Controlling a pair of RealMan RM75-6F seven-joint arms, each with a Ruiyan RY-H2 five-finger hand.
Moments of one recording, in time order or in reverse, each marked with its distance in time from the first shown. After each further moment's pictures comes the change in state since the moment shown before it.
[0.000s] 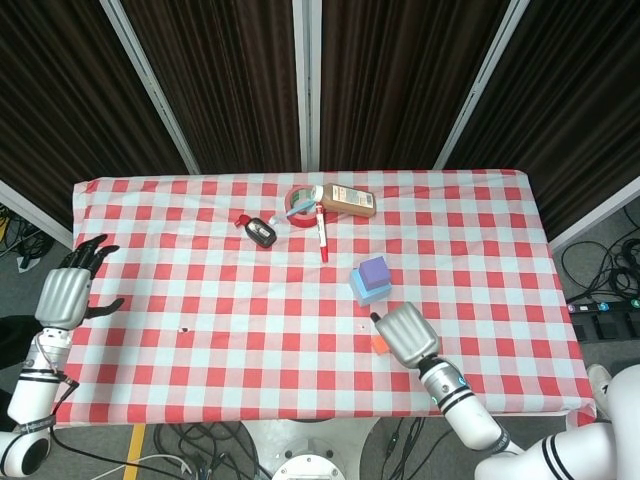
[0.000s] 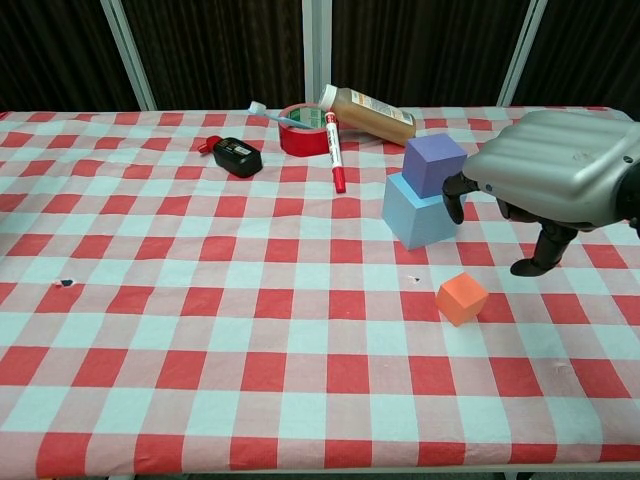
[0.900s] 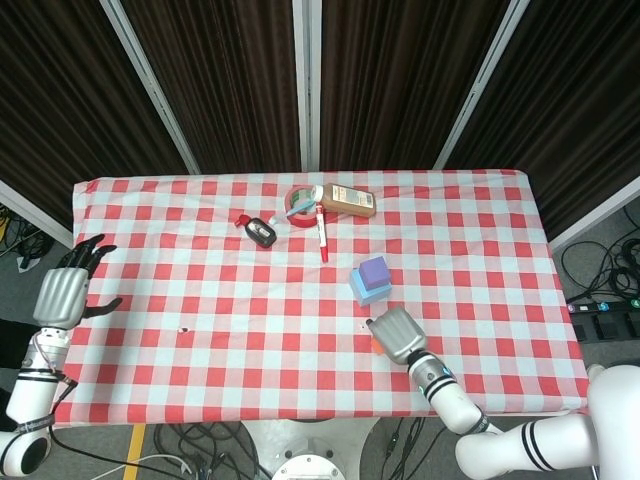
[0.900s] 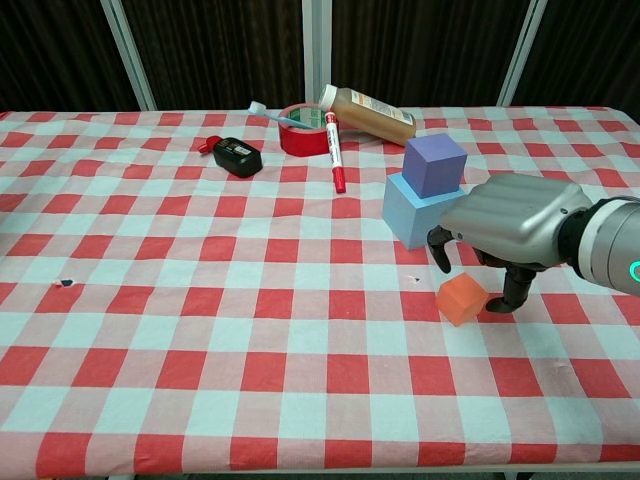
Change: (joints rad) left arm 0.001 -0.002 -0.002 0.010 -0.006 -0.005 -0.007; right arm -0.009 -0.095 0.079 0.166 0.127 -0.209 0.027
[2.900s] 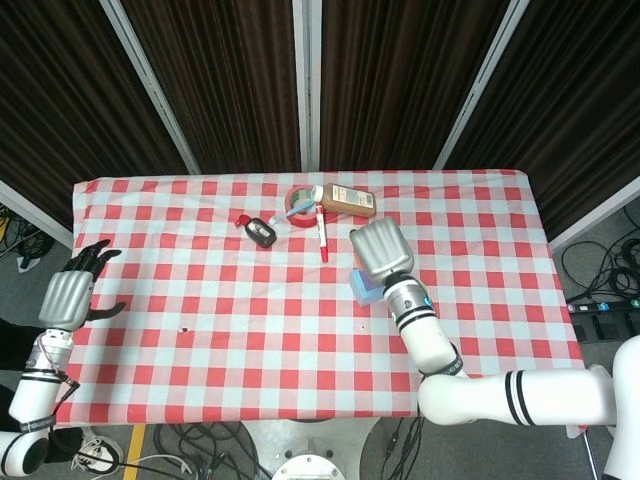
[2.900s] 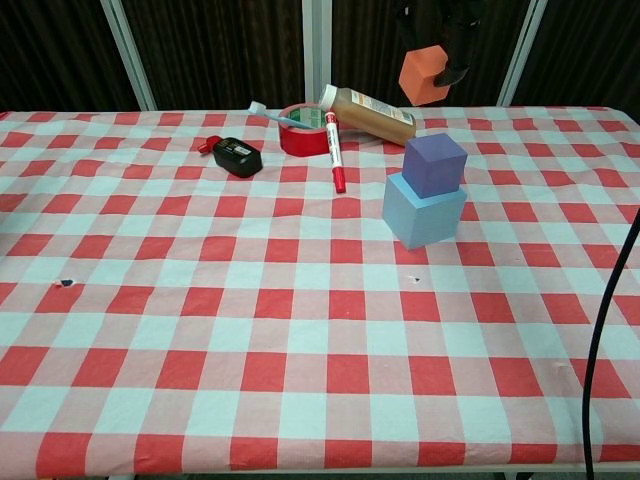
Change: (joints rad) left arm -0.004 -0.017 0.013 0.032 0.007 -0.031 -0.037; right arm 0.318 0.198 0.379 -0.105 0.503 0.088 -0.196
